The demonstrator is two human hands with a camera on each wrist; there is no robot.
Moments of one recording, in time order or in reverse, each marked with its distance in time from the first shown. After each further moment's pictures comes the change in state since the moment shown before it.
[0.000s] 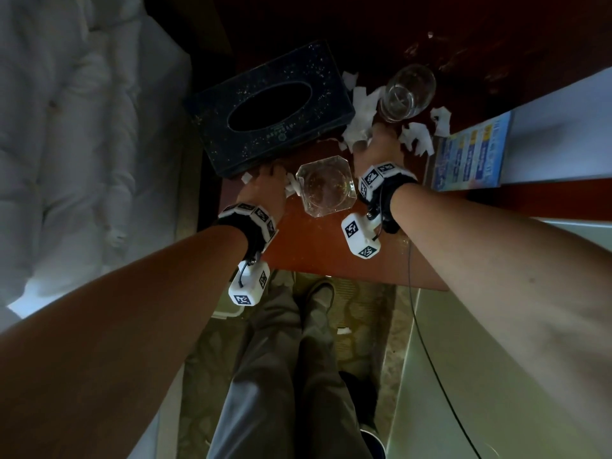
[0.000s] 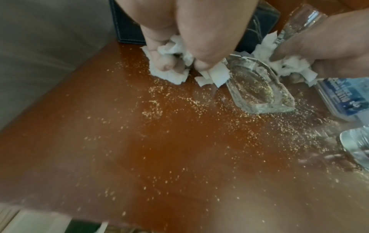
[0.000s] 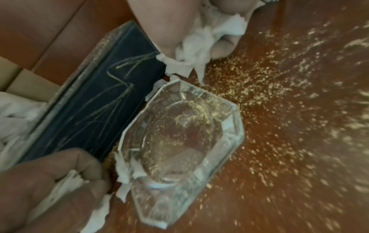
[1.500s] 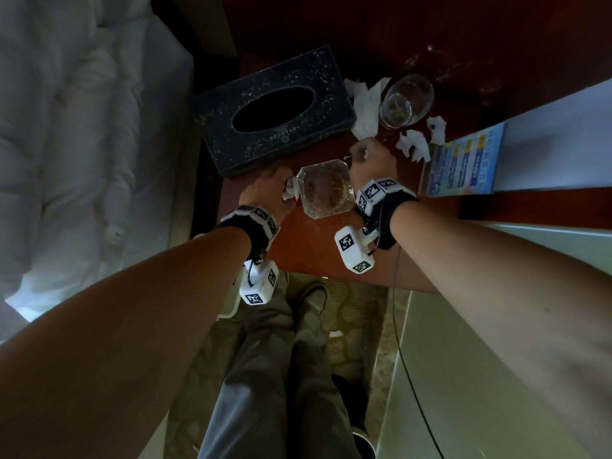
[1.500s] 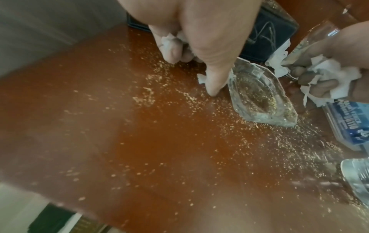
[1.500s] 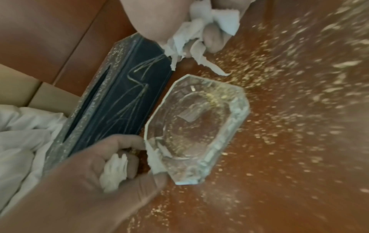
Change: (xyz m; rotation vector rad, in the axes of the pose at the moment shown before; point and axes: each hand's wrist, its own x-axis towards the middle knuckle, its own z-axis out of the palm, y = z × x) left_hand -0.003 -0.005 0.005 -0.257 0.055 0.019; right_hand -0.026 -0.008 -0.002 0.125 -0.021 0.009
